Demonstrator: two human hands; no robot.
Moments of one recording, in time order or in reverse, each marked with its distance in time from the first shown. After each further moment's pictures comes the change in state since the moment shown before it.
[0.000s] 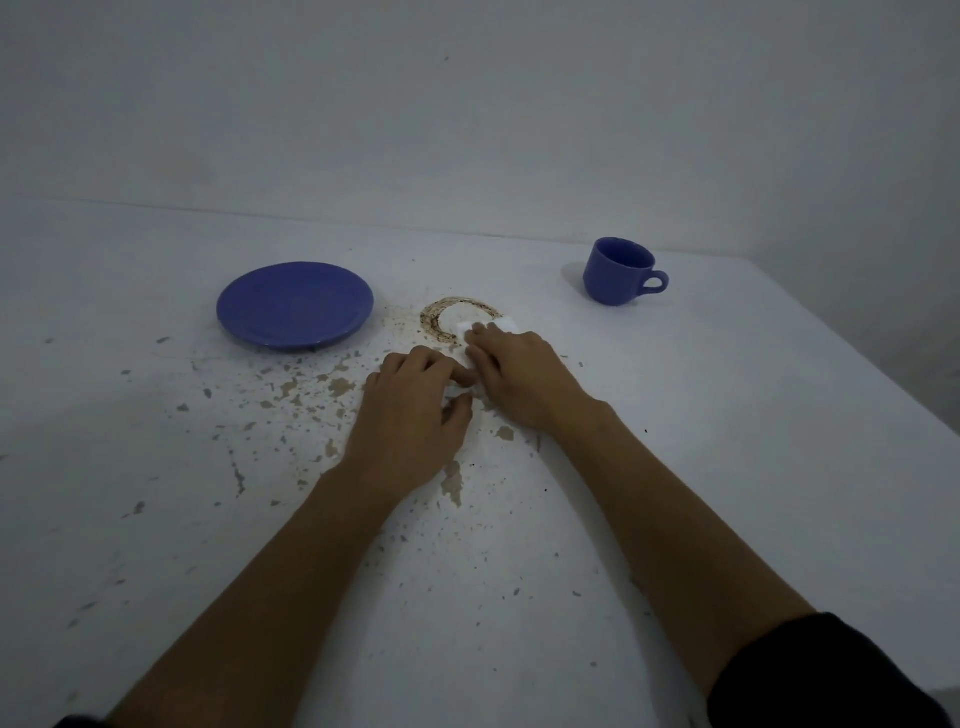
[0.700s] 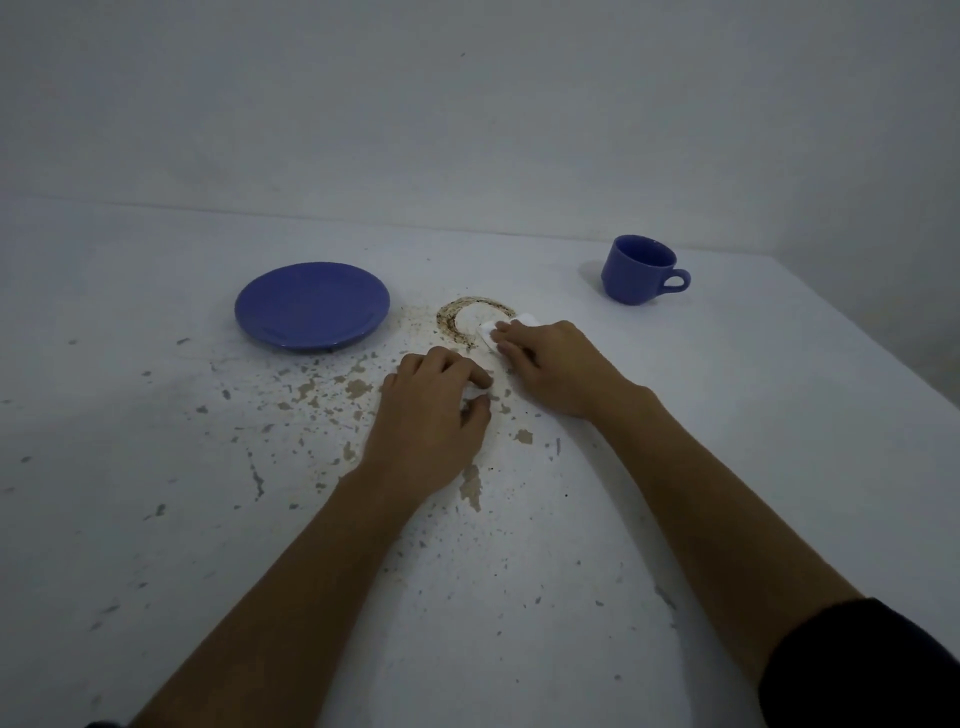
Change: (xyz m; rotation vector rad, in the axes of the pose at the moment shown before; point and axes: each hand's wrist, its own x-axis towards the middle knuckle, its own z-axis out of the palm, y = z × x) left_hand 0.001 0.000 0.000 -0.014 0.001 -0.008; right_hand 0.008 0.025 -0.010 -0.009 -0.047 -0.007
